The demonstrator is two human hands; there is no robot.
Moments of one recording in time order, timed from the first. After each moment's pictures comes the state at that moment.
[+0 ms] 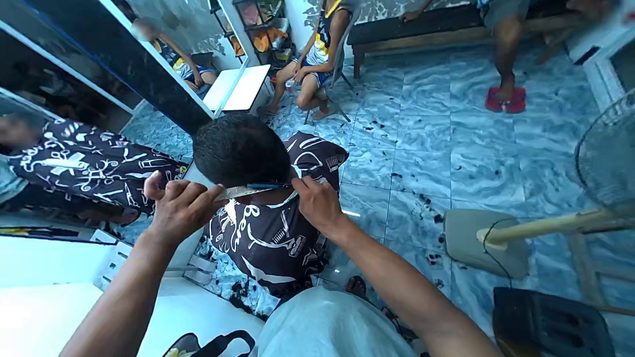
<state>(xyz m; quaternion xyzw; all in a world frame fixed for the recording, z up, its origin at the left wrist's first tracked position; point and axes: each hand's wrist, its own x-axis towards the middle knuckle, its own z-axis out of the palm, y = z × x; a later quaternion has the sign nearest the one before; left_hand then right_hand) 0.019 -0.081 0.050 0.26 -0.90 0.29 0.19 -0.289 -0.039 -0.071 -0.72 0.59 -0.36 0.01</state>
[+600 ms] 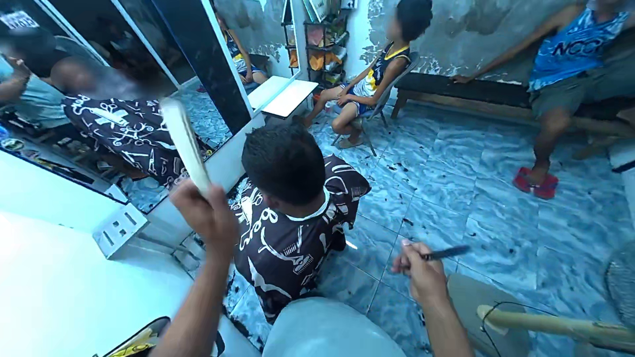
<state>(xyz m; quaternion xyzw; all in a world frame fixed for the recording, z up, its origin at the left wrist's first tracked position) -0.048 -0.028 0.041 0.48 -0.61 0.01 0.62 -0.427 0.040 -0.091 -0.31 0.60 -0.57 0.48</state>
